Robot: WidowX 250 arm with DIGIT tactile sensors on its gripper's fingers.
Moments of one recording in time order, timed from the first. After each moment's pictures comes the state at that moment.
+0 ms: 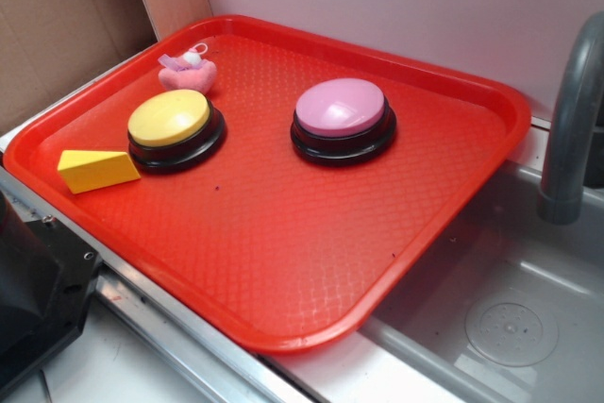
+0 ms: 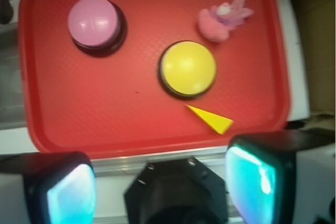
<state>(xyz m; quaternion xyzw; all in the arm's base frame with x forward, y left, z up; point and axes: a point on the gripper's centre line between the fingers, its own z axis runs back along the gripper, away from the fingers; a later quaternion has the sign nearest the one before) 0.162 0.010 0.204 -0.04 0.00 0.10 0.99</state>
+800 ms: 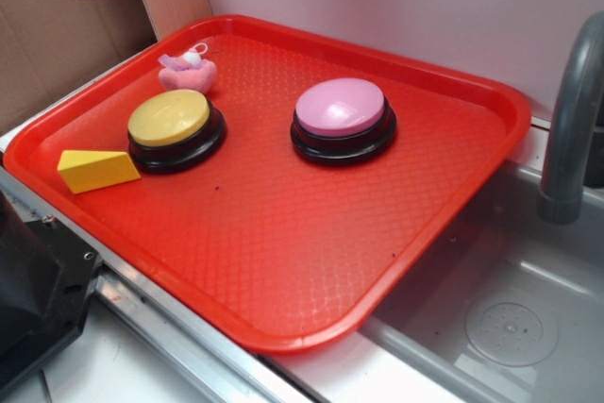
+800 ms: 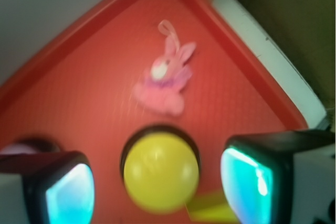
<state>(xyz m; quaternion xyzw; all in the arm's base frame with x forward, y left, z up) 0.238 0.088 0.133 0.00 -0.09 0.38 0.92</state>
